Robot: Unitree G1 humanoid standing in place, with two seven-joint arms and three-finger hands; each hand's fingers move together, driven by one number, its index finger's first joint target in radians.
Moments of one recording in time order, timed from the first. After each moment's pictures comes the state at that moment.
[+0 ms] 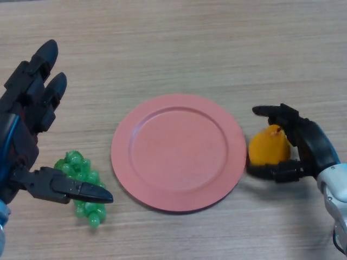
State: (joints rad) left arm 0.04 0.26 0.25 -0.67 -0.22 0.43 -0.26; right arm -0.53 -0.28 -0.03 1.01 -0.11 -0.47 0.10
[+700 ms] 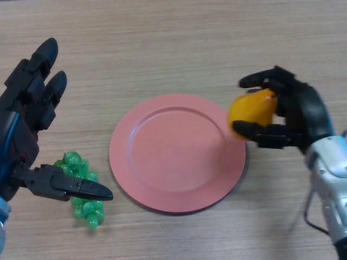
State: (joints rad) left arm 0.02 0.27 0.25 -0.66 -0.22 0.43 -0.26; right arm -0.41 -0.19 0.04 0.30 0.09 0.04 0.13
